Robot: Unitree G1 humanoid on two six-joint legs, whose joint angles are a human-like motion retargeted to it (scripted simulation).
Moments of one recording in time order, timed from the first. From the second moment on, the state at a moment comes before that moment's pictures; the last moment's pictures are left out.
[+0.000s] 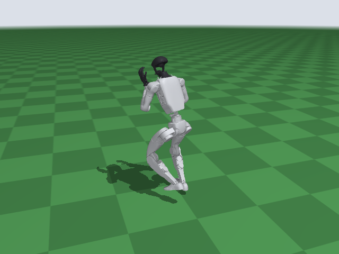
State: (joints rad) left arm -0.69 0.34 -0.37 -0.83 0.21 -0.28 0.88; right arm -0.43 -0.44 0.24 -0.71 -0.25 -0.36 -0.56; waist -0.08 0.02 0.29; left_leg -0.73 0.12 0.14 1.55 -0.63 0.15; right_leg -0.64 -0.14 -0.29 1.10 -0.64 -0.04
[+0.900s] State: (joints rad) left arm -0.66 0.11 -0.56 -0.76 0.04 -0.27 0.98; right arm -0.05 -0.49 0.11 -0.66 -0.39 -0.31 -0.61; waist -0.25 -0.02 0.21; left_leg -0.57 -0.31 0.04 0.76 -0.55 0.17; right_leg -0.58 -0.42 -0.12 1.58 -0.47 0.03
